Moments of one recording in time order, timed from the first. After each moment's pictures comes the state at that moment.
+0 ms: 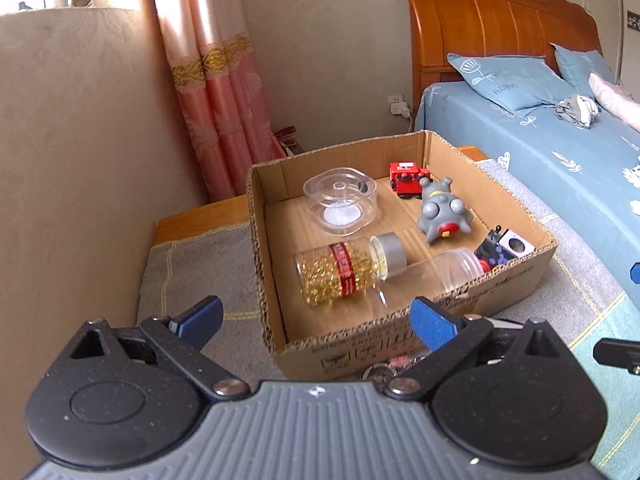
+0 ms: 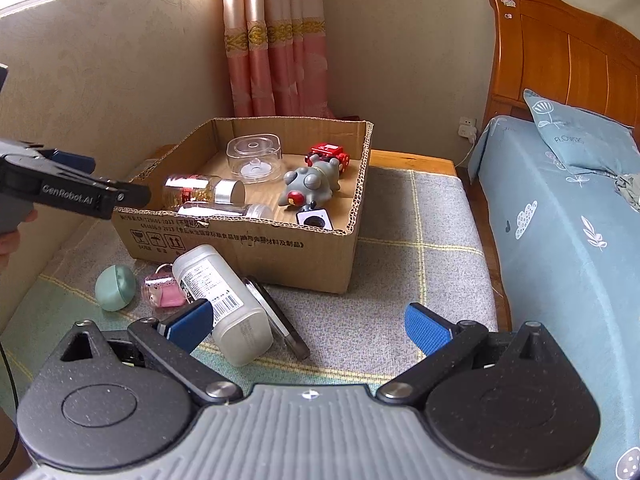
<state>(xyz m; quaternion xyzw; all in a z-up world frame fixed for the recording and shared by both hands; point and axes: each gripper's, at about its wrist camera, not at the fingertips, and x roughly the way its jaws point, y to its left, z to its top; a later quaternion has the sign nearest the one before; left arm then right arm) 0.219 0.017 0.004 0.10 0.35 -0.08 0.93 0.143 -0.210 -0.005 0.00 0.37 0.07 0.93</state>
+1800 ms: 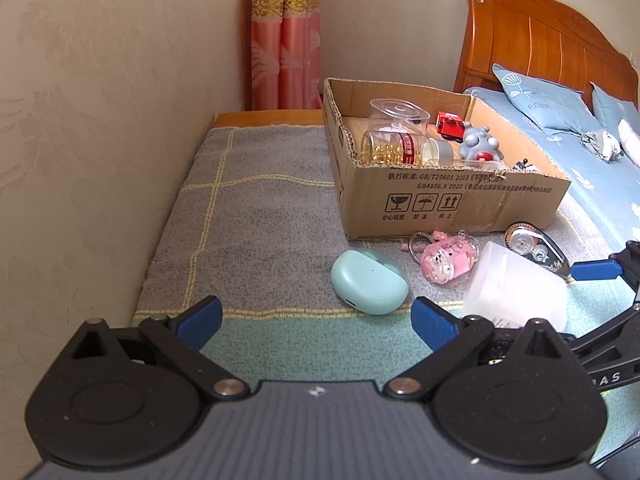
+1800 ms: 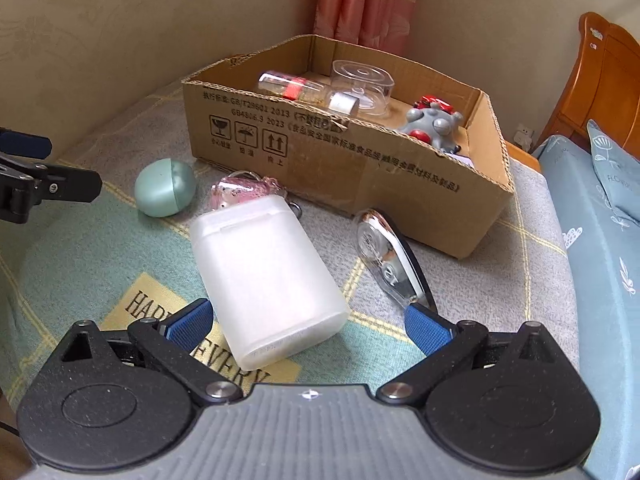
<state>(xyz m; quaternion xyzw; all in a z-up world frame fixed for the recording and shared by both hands) 0.137 0.087 -0.046 0.00 0.39 -0.04 0.92 0.143 -0.127 -0.066 -0.11 0.42 0.12 0.89</state>
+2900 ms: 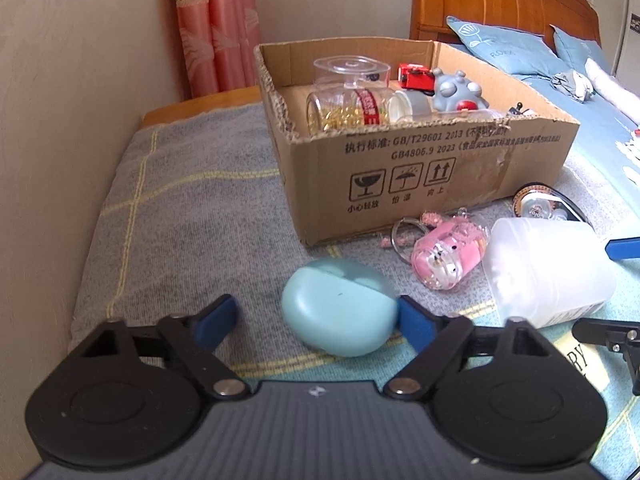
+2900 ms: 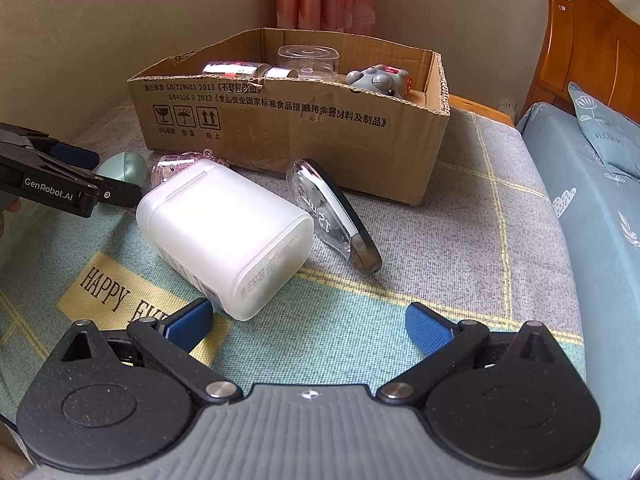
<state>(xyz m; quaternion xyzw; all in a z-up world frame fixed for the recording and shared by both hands) 0.194 0.057 -0.087 0.07 0.40 -0.11 0.91 0.137 -0.171 -0.088 -0.06 0.41 0.11 0.90</state>
